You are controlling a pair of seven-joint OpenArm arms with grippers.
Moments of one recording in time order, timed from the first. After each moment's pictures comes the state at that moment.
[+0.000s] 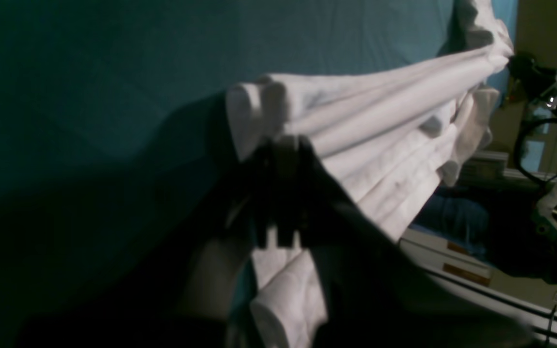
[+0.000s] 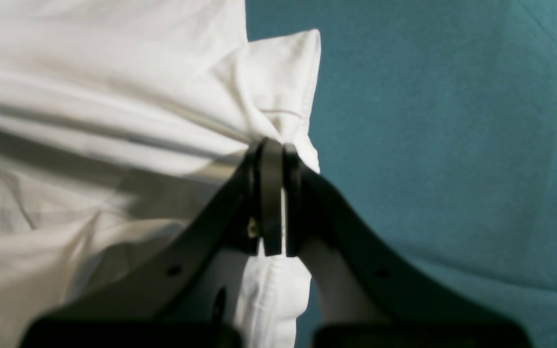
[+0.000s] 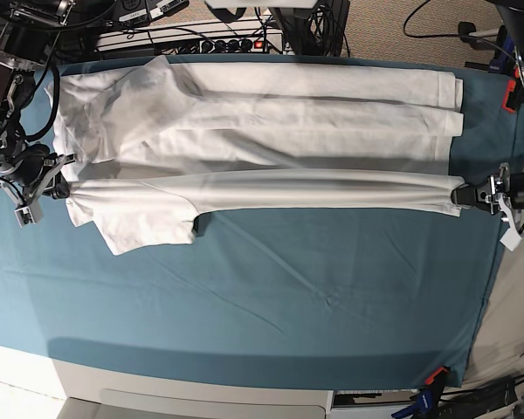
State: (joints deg) left arm -23.7 -38.8 -1.6 37.5 -83.8 -42.2 81.8; right arm -1.0 32.1 28.1 86.5 28.3 38.5 -57.9
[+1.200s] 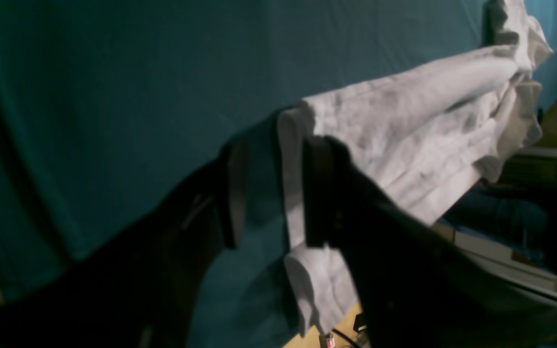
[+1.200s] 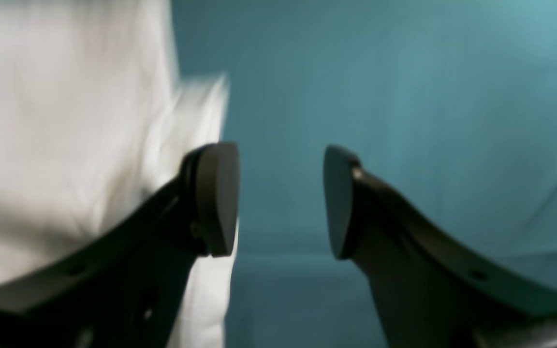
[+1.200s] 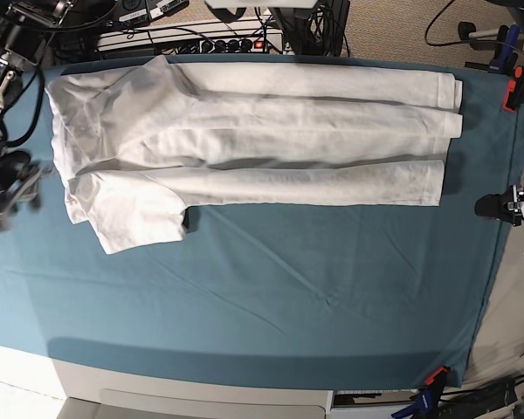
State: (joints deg) left arm -23.7 -44.5 -1.6 44.4 -82.9 -42.0 81.6; right arm -0.9 32.0 35.7 97.6 21.8 34.1 -56.6
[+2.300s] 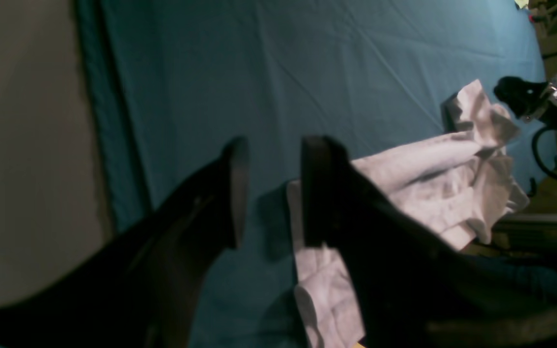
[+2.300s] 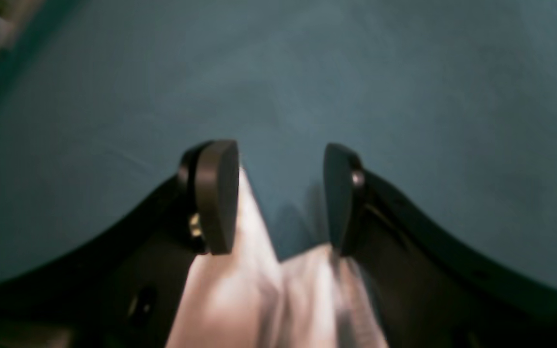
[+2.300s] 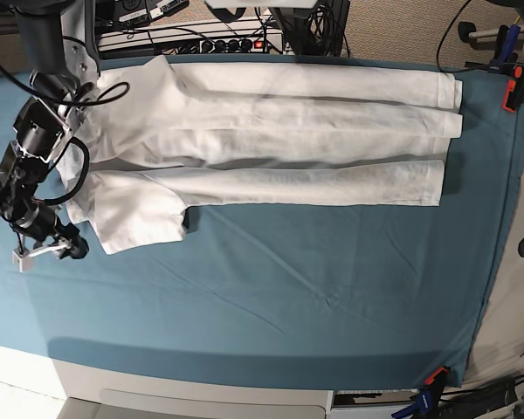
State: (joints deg) left arm -25.1 -48.0 -17.0 47.9 -82.8 -41.8 81.9; right arm 31.8 24.6 34.6 43.4 23.1 29.4 -53.9
